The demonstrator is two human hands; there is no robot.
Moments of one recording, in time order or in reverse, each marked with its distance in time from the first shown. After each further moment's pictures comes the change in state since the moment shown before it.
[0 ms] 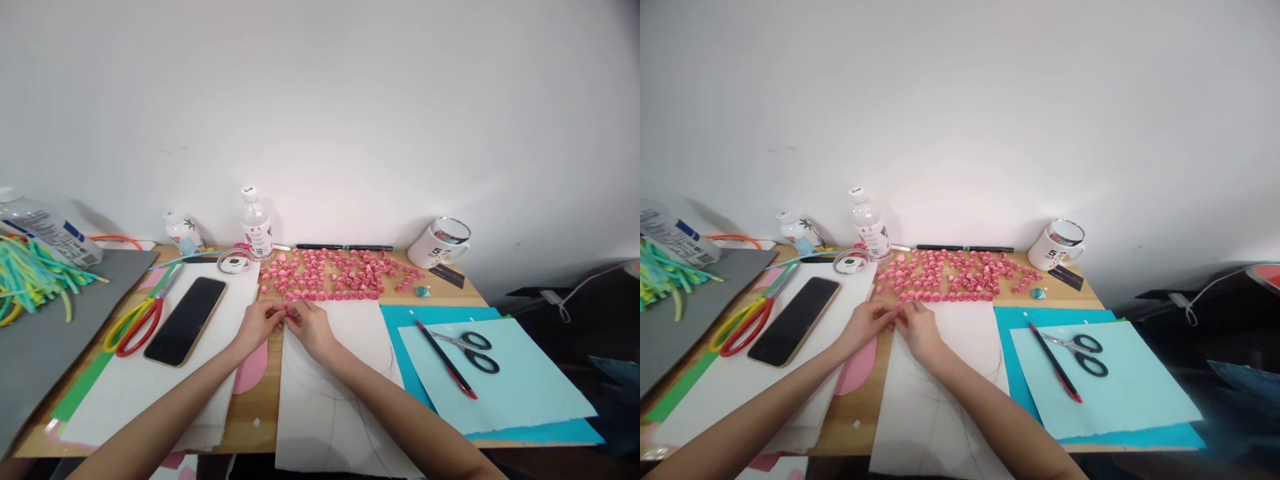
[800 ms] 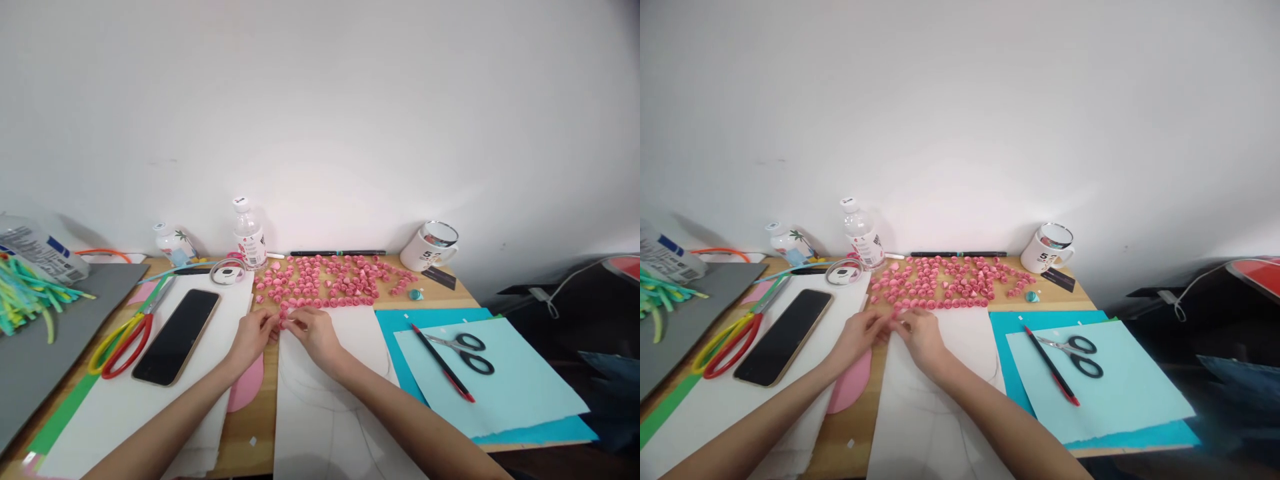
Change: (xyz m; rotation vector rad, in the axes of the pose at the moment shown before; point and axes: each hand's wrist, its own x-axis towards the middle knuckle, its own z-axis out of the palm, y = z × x) left_hand -0.001 0.003 0.001 -0.054 0.036 -0.074; right_hand 0.009 -0.009 -0.031 0.006 -0.025 0.046
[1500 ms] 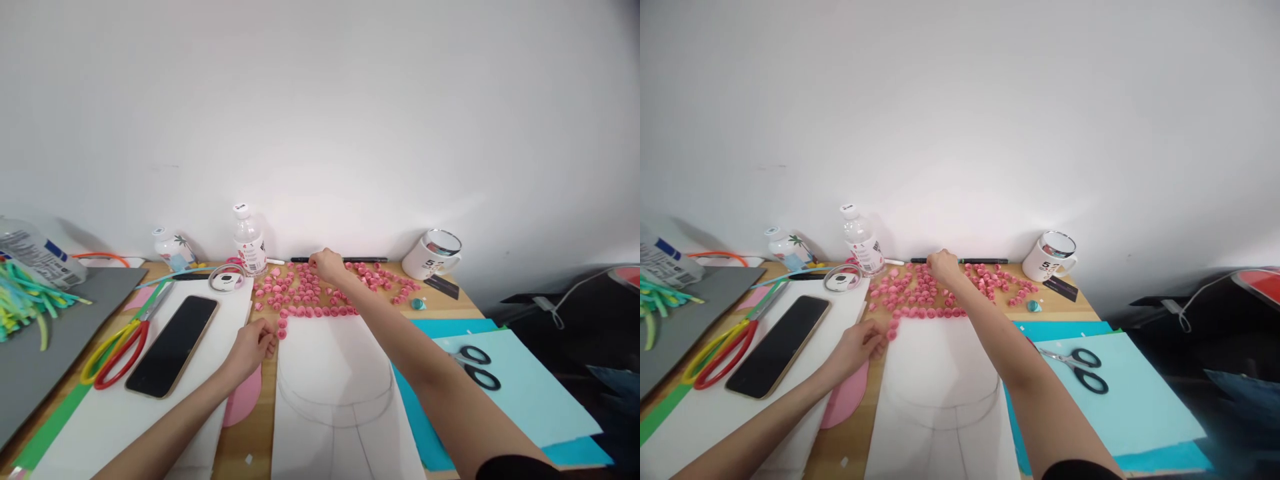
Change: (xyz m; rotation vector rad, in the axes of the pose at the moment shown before) left_hand -0.002 -0.002 -0.003 -0.043 -0.071 -0.044; right_hand 0.140 0.072 -0.046 -0.569 -0.289 0.105
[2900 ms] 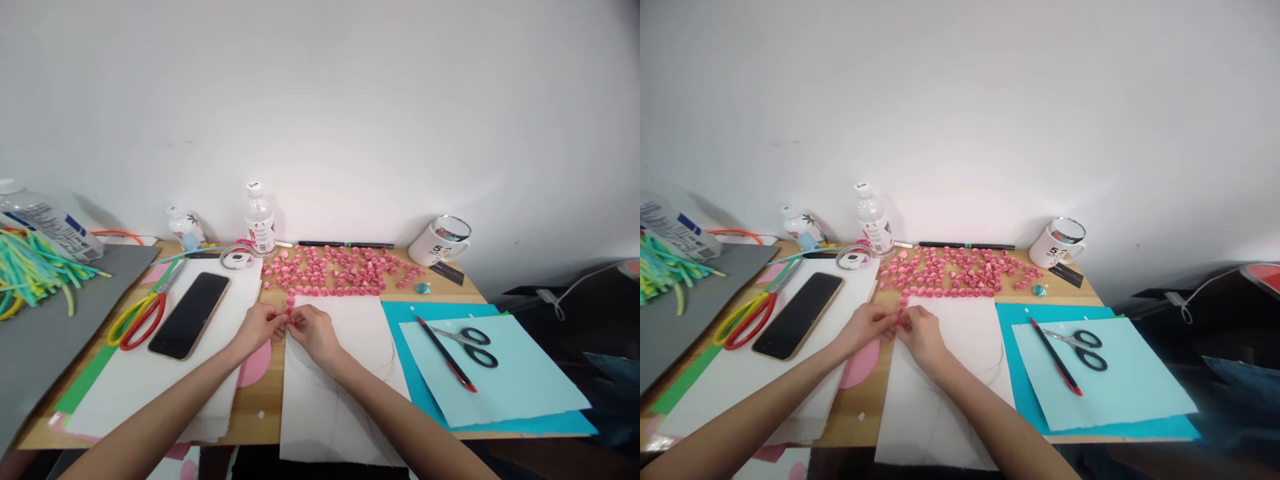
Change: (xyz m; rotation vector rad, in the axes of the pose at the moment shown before) left_hand -0.012 -0.002 0.001 -0.092 -0.108 -0.104; right_hand -0.154 -0.100 0.070 0.782 0.238 -0.058
